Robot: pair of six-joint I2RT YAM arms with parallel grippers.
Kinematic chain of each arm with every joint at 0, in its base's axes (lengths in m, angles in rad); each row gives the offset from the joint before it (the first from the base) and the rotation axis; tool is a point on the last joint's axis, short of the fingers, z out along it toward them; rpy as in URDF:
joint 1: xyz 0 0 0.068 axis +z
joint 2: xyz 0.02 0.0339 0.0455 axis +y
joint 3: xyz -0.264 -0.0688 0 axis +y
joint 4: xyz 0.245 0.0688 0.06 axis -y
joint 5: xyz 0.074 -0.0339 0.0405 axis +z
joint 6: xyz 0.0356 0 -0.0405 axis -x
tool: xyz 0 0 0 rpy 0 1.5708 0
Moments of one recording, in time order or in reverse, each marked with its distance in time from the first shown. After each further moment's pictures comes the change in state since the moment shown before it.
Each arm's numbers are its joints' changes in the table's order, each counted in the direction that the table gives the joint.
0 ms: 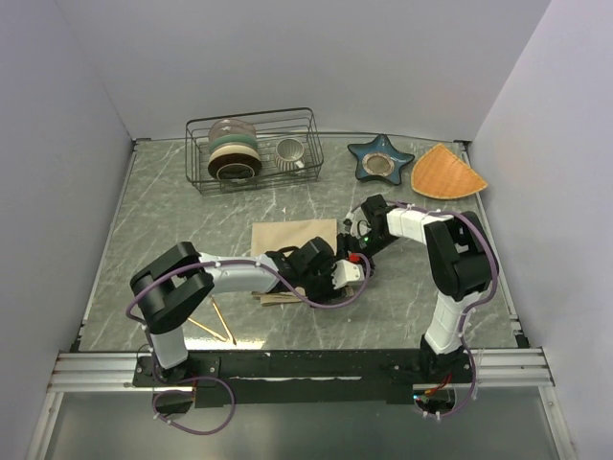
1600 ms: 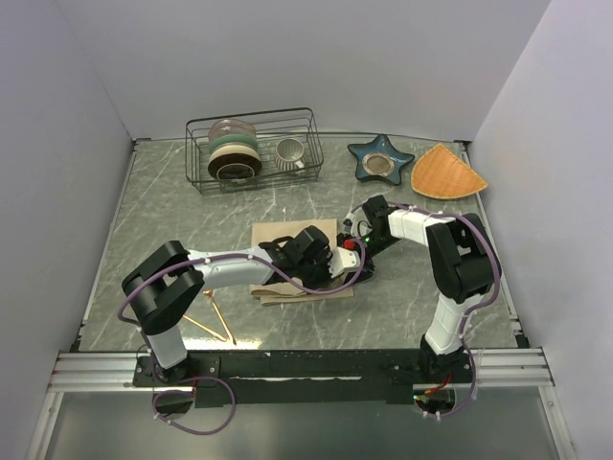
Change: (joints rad) left arm 0.052 -0.022 -0.042 -0.058 -0.037 0.041; right arm 0.000 -0.010 0.021 0.016 0.040 -0.007
